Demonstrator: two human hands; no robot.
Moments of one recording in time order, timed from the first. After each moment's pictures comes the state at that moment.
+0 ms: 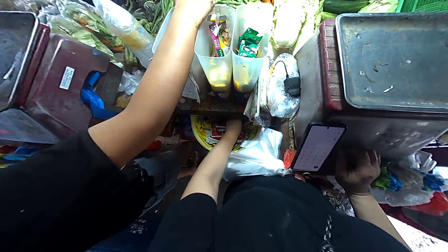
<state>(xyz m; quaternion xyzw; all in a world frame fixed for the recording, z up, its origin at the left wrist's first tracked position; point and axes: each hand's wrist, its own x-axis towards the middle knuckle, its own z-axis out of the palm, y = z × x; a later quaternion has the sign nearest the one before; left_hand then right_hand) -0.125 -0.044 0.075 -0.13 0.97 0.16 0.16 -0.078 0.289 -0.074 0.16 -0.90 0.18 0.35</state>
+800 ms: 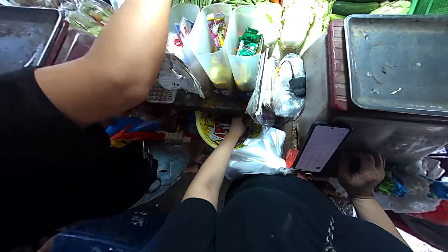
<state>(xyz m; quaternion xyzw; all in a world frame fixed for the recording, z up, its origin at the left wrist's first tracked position) -0.140 -0.087 -0.176 -0.14 0.91 0.36 0.13 -0.078 0.287 -0.070 0.17 -0.90 0.18 0.36</state>
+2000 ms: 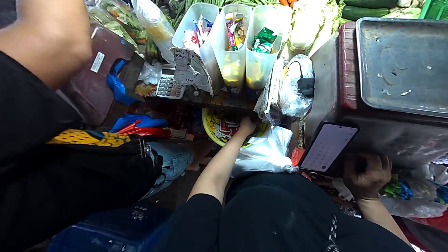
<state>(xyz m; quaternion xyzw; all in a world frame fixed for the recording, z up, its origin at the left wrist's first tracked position) -0.139 -0.075 -0.173 -0.18 0.87 0.44 0.15 -0.076 0.285 -0.069 0.17 -0.90 0.19 0.35</state>
